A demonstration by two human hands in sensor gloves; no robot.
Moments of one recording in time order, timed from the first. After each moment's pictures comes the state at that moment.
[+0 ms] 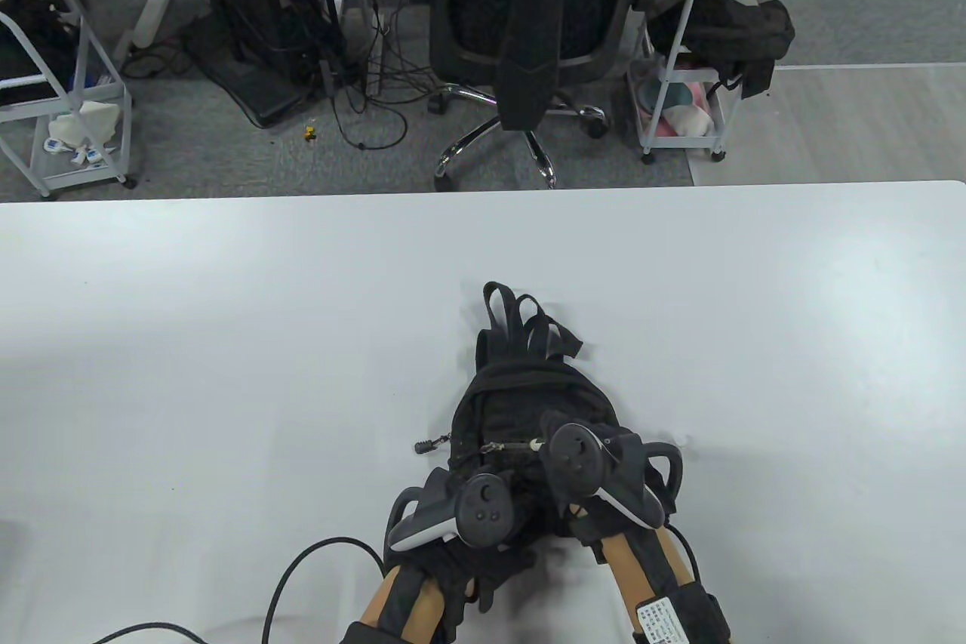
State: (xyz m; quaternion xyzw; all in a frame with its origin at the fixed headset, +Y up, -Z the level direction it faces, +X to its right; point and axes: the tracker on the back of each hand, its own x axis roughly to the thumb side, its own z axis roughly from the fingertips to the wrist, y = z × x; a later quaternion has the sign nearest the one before) left_hand -0.060 -0.759 -0.180 -0.25 -0.28 0.15 0.91; right_hand 0.109 -0.712 -0.224 0.05 -0.06 0.99 0.07
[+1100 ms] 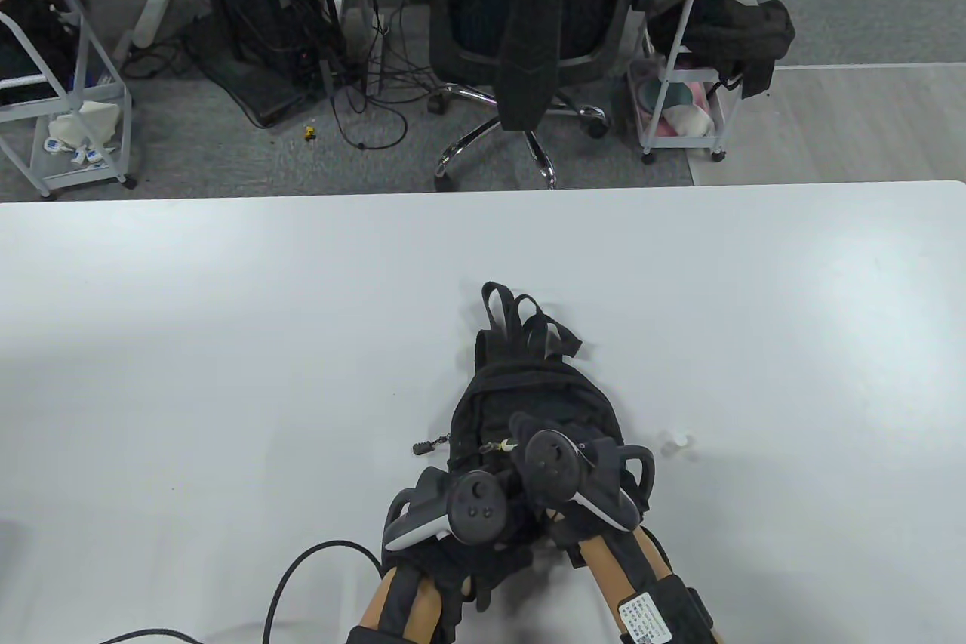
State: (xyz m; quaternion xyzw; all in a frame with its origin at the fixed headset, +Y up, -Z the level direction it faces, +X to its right) left_hand -0.065 -0.761 -0.181 -0.26 -0.27 0.17 0.91; right_hand 0.083 -0.724 -0.223 0.08 -0.05 0.99 0.10
